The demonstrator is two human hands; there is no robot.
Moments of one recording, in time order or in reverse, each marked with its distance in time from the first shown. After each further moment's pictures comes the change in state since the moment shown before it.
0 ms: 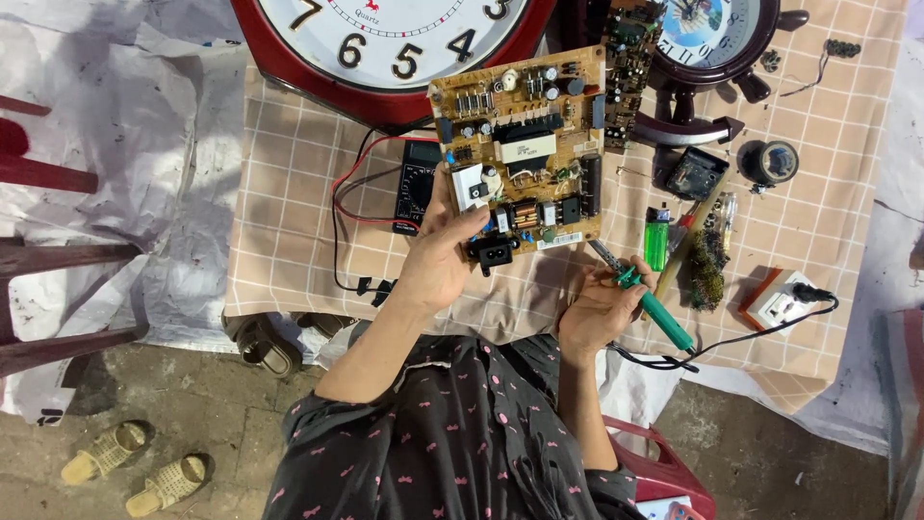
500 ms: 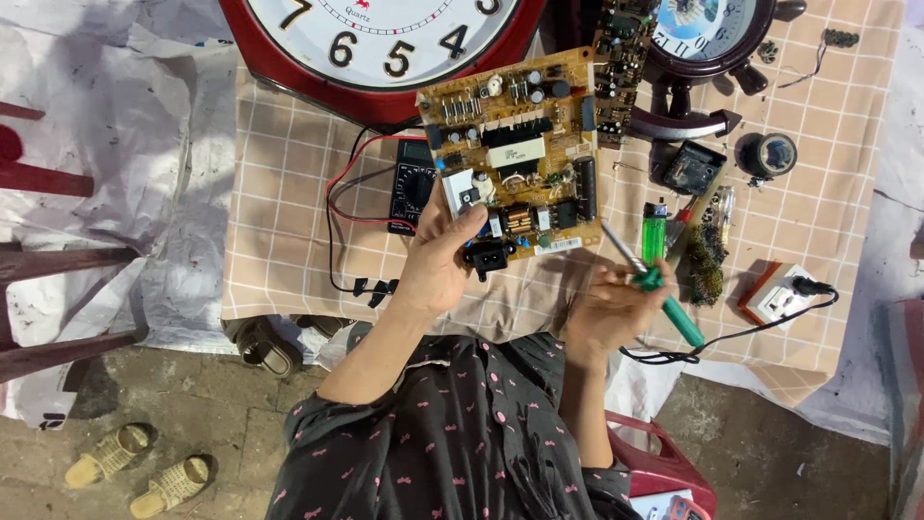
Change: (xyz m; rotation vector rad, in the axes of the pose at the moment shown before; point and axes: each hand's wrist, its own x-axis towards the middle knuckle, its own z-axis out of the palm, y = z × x) left_hand 0.002 -0.016 -0.009 0.064 -0.001 0.063; right_hand 0.001 -0.027 0.017 0.129 0.172 0.187
